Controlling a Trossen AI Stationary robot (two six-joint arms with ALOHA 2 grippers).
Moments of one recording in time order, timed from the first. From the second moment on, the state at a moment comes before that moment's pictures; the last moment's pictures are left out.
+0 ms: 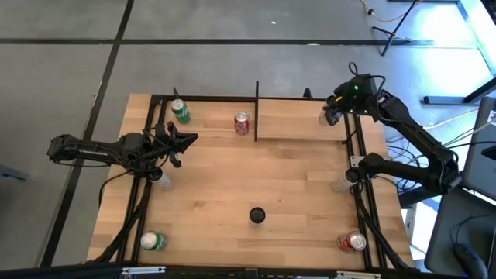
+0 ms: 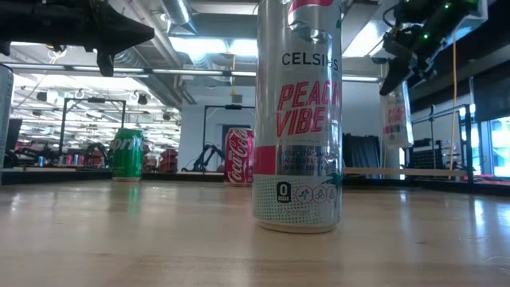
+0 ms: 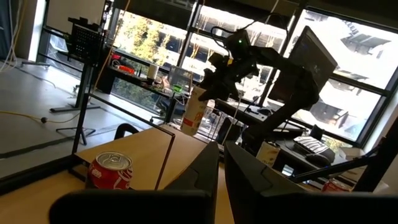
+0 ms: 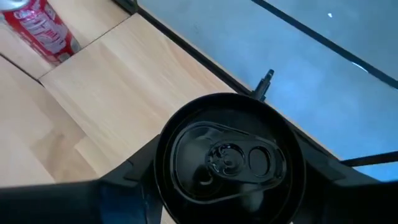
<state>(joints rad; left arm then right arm) -0.03 0.39 0.19 0.35 -0.41 -0.30 -0.93 0.94 0.96 -0.80 -0.07 -0.12</state>
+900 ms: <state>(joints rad) -0.03 0.39 0.19 0.35 -0.44 -0.30 -1.05 0.84 0.83 -0.73 -0.11 -0.18</state>
